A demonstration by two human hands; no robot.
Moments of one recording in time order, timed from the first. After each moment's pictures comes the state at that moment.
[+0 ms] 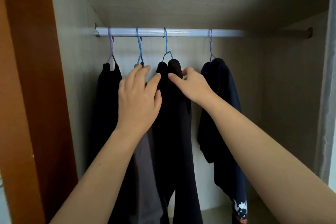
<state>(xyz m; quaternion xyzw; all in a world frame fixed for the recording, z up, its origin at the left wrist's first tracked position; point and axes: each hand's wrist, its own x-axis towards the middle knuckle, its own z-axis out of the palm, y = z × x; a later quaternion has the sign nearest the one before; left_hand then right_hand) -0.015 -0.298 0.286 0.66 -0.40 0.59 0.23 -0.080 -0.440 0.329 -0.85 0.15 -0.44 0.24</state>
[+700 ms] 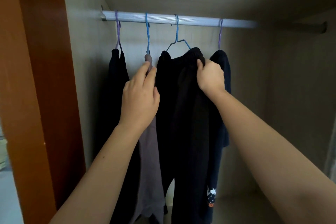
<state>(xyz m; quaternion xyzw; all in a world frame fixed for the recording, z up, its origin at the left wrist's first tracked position) 0.008 -0.293 0.271 0.70 -0.41 0.49 0.33 -0.051 -0.467 0.326 -0.79 0.26 -0.54 0.17</state>
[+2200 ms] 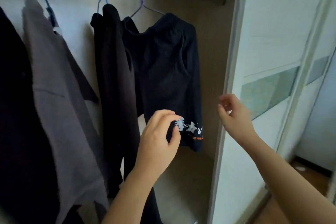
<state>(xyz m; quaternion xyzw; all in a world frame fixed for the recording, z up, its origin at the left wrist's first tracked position) -0.134 -0.368 0.124 0.55 -0.63 0.16 0.52 -0.298 -0.493 0.148 -0.75 0.40 -0.51 0.14</state>
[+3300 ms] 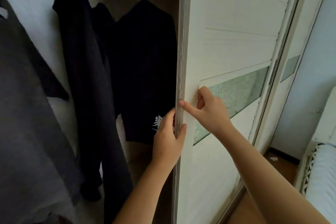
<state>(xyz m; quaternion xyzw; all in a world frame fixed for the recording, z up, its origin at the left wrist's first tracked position) -0.183 -0.437 0.092 0.58 -0.58 -0.07 0.57 -0.289 -0.503 0.155 -0.79 0.38 -0.47 0.09</state>
